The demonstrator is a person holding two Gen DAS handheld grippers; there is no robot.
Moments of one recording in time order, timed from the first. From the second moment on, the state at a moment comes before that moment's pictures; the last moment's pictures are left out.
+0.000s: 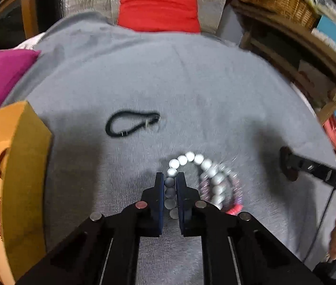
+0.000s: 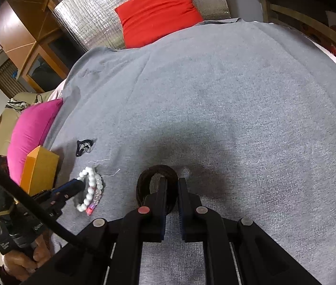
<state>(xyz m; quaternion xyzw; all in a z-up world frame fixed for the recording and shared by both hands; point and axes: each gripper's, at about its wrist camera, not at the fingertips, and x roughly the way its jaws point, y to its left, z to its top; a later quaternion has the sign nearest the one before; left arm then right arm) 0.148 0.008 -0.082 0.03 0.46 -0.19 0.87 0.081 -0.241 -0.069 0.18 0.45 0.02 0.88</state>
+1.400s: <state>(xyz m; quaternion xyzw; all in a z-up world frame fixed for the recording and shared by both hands) 0.053 0.274 0.007 -0.07 0.37 -0.02 0.92 0.021 0.060 -0.004 0.02 0.44 0.23 0.87</state>
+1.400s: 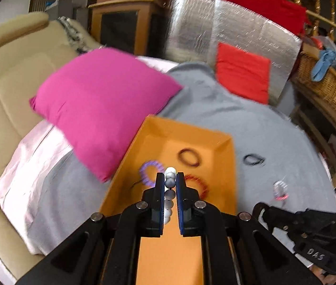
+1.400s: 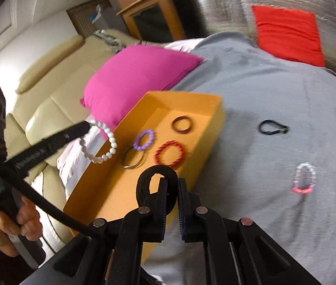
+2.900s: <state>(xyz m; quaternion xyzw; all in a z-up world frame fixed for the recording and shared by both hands) 0.065 0.310 -0.046 -0.02 0.46 0.06 0.89 0.039 0.113 -0.031 -0.04 0.49 0.23 0.84</state>
